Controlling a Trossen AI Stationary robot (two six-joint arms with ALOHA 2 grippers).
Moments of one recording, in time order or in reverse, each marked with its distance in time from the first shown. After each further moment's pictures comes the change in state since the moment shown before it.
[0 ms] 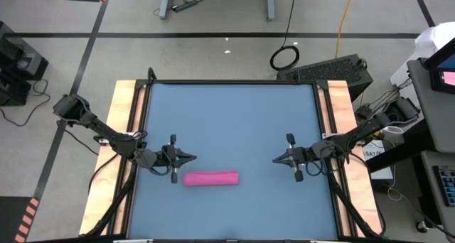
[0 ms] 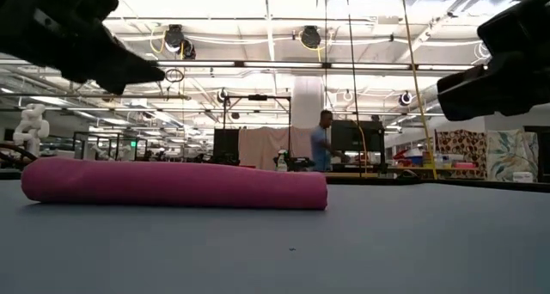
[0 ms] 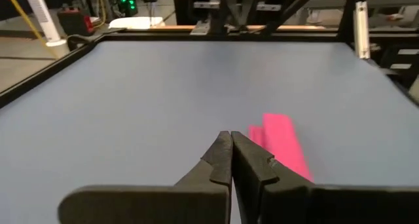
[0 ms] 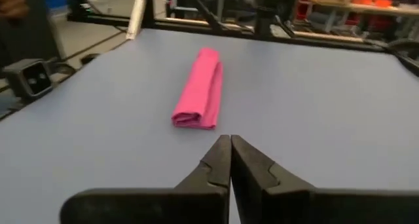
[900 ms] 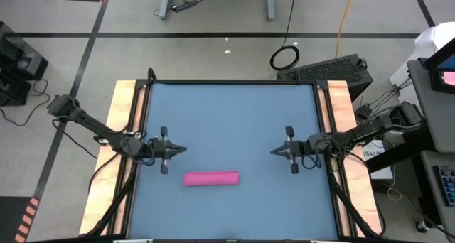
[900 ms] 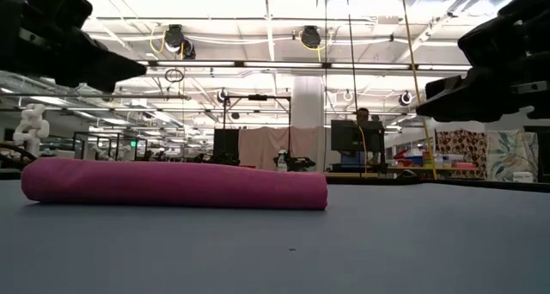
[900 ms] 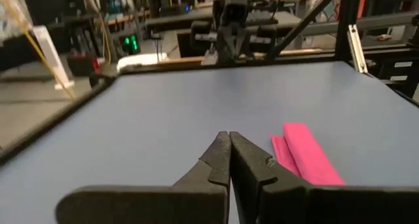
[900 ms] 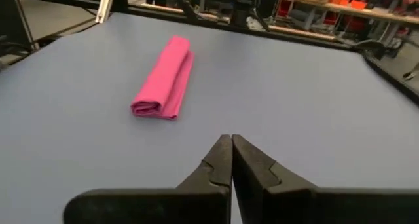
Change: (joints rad) left arm 0.072 -0.367 -0.209 0.011 0.068 0.185; right arm -0.182 -0.015 0.002 -0.040 -0.110 -0.112
